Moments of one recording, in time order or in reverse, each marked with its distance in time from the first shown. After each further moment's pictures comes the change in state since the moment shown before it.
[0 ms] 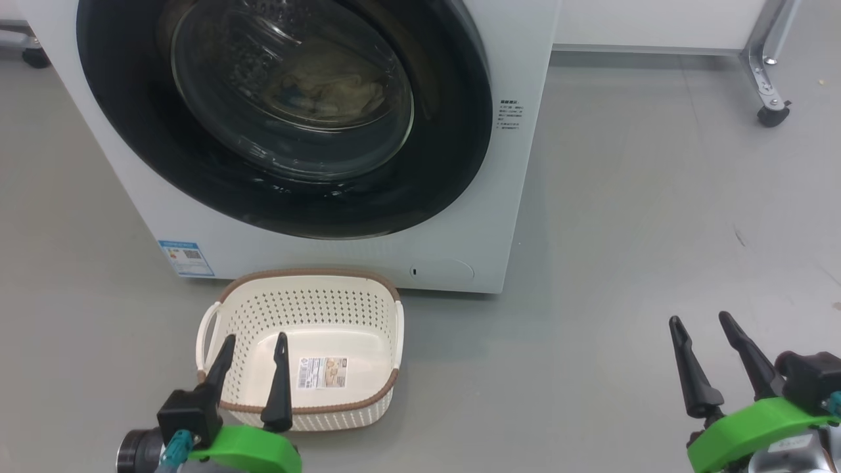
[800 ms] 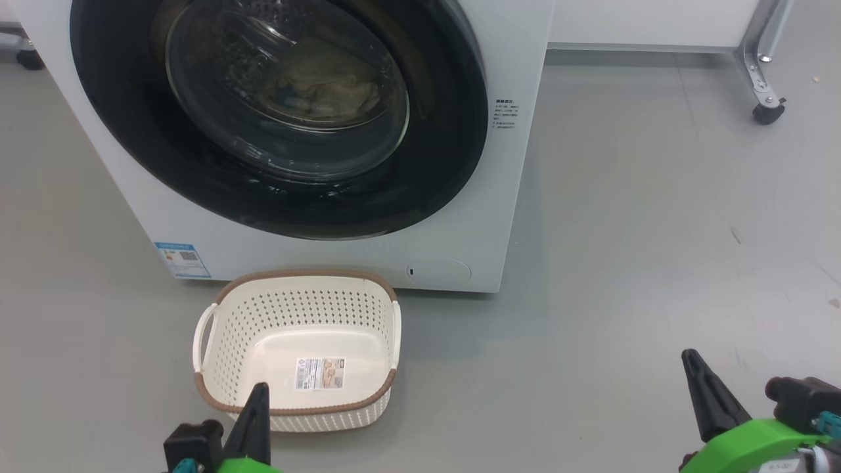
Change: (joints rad) left arm 0.060 0.000 -0.021 0.069 -0.057 -0.013 0.013; right arm 0.022 0.008 0.014 0.105 0.093 0.000 0.009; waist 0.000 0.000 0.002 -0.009
